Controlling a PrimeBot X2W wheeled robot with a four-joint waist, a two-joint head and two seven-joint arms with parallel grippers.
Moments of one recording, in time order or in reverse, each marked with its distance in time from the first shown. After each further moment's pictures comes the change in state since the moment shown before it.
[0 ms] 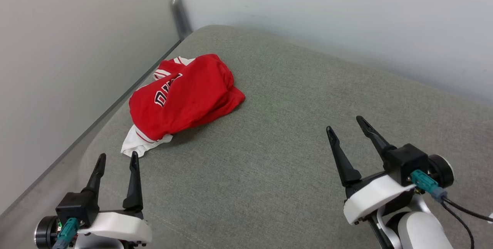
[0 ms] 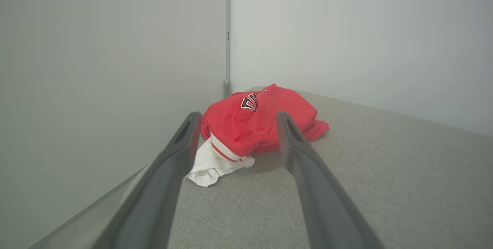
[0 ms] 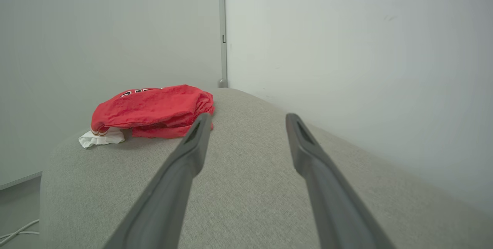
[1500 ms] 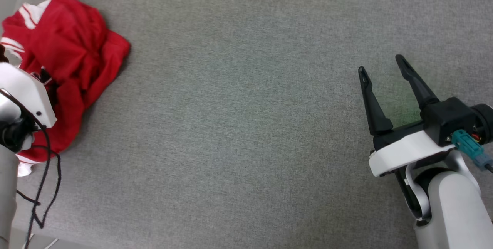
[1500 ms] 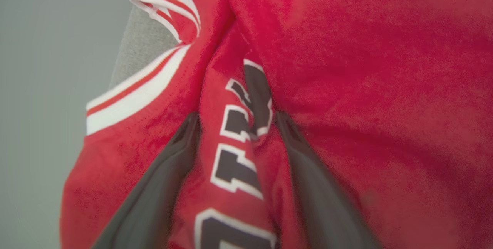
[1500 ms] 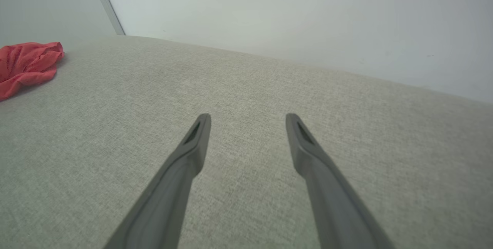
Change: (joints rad) left arm -0.804 0.485 -0.273 0.747 -0.391 -0.027 0.685; right arm -0.152 -0.029 -0.072 -0.116 -0.065 0.000 0.043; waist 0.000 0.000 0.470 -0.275
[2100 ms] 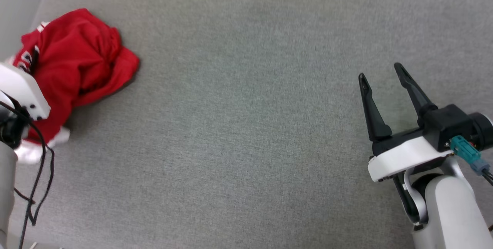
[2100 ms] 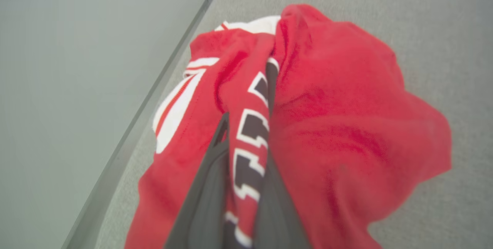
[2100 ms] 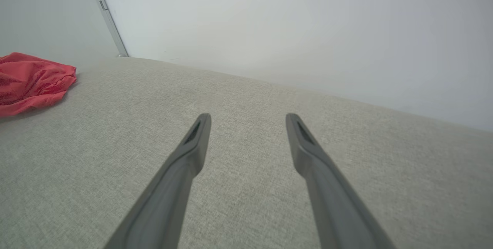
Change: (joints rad) left arm -0.052 -0.004 -0.026 0.110 -0.025 0.019 -0.252; right arm 0.008 0.008 -0.015 0.065 0.022 0.000 -0.058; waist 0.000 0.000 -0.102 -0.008
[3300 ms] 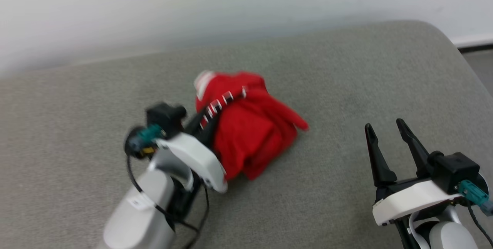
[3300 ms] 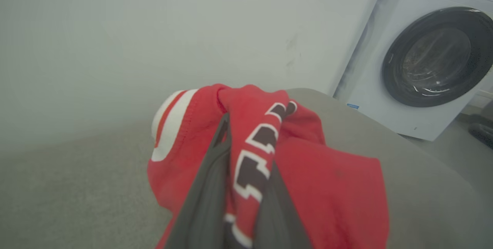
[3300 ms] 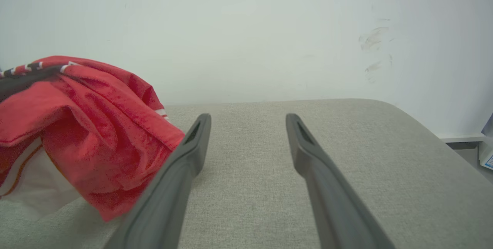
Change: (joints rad) left arm 0.394 -0.326 -0.253 -0.681 0.020 0.044 -0.296; right arm 0.214 0.018 -0.051 -0.017 0.131 0.000 -0.006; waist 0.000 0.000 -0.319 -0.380
